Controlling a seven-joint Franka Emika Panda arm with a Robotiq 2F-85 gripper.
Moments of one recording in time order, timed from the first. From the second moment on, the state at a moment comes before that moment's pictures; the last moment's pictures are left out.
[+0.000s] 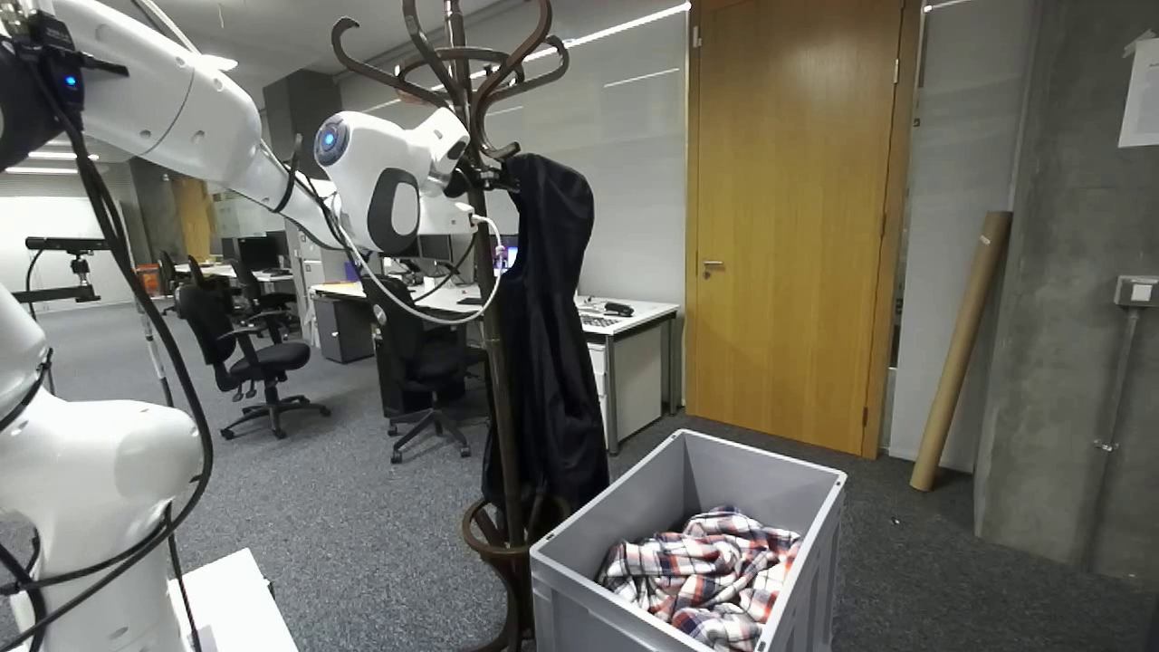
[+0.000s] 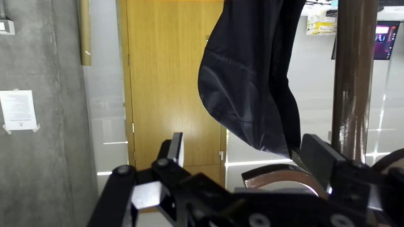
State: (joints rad) arm 0.77 -0.41 -0.62 -2.37 -0.21 3.45 -0.05
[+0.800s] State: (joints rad) arm 1.16 -0.50 -0.96 -2.32 -0.36 3.45 -0.05
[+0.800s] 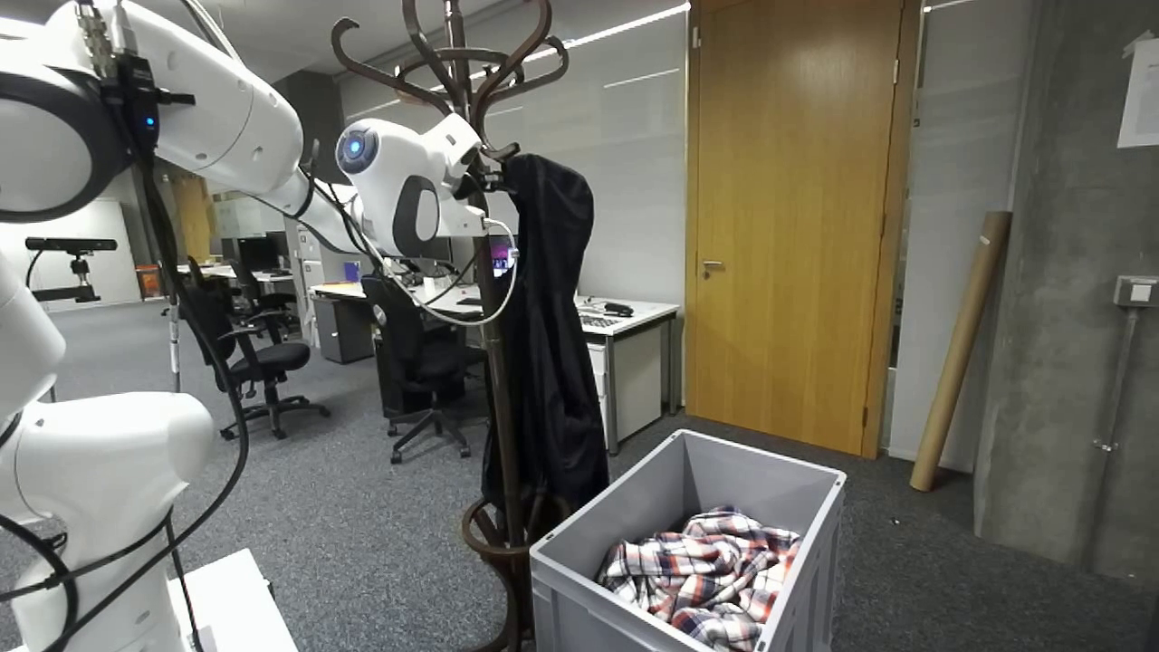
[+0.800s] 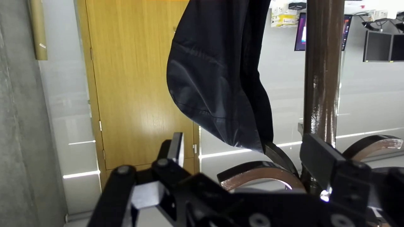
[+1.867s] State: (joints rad) arm 1.29 -0.60 -0.97 -2.37 -0.40 3.45 -0.09
